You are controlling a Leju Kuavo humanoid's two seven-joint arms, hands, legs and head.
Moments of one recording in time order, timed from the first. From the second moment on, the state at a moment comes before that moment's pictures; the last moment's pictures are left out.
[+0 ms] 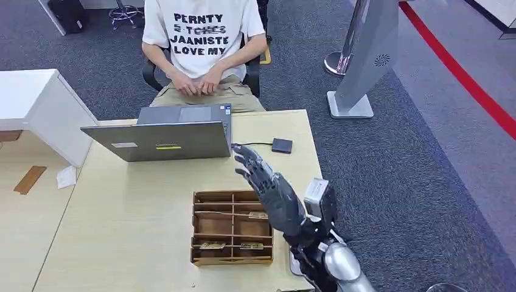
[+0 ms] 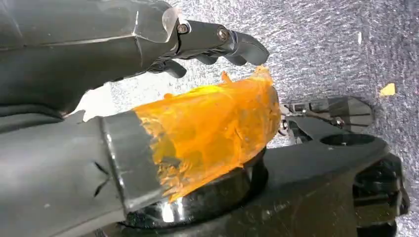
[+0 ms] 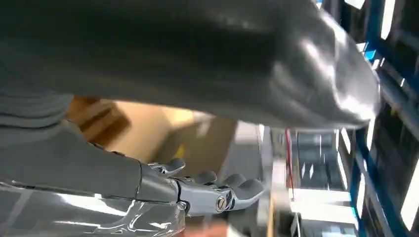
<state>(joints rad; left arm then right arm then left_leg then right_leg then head) -0.14 -0.11 -1.52 -0.11 1.39 0.24 0.09 -0.09 0.08 0.54 -1.73 -0.32 0.33 -0.19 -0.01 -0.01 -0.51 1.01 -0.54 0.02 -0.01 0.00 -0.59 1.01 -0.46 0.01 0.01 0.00</state>
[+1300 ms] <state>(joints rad) -0.14 -0.10 -1.51 -0.11 1.43 0.22 0.08 0.10 -0.11 0.65 -1.75 -0.41 0.71 -0.30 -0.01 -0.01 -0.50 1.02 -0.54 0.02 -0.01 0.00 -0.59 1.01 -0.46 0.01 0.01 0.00</state>
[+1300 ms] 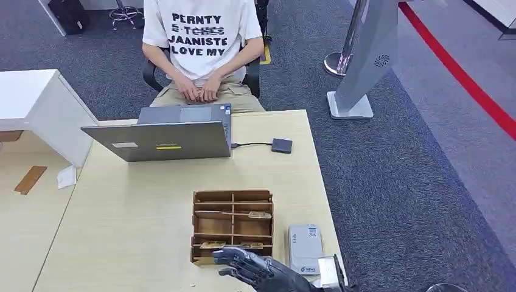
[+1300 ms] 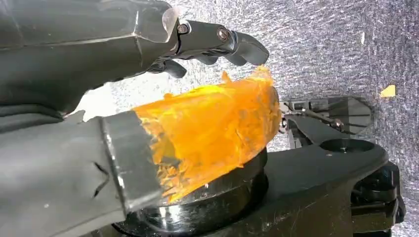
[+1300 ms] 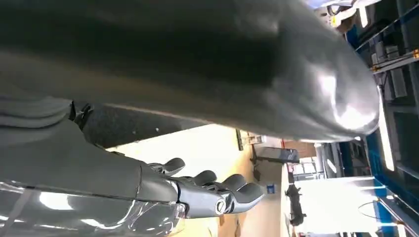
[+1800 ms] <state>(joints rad) -0.13 -0.10 -1.50 -0.11 1.49 0.25 0.07 0.06 -0.14 0.66 -1.75 -0.03 0.34 -0.31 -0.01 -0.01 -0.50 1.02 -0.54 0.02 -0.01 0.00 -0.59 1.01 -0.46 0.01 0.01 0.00</state>
